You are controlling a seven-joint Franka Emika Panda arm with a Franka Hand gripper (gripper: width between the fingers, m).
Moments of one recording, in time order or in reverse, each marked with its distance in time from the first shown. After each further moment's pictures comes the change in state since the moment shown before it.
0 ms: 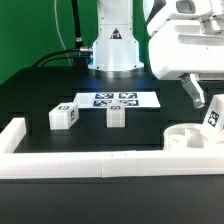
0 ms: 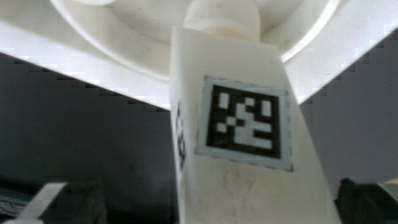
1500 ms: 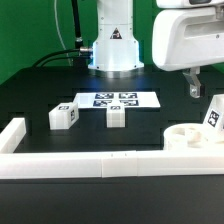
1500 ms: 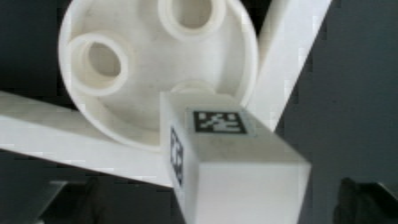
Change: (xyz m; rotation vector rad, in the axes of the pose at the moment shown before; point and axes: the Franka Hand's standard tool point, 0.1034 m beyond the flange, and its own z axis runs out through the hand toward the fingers) arm 0.009 0.007 -0.014 0.161 -0.571 0.128
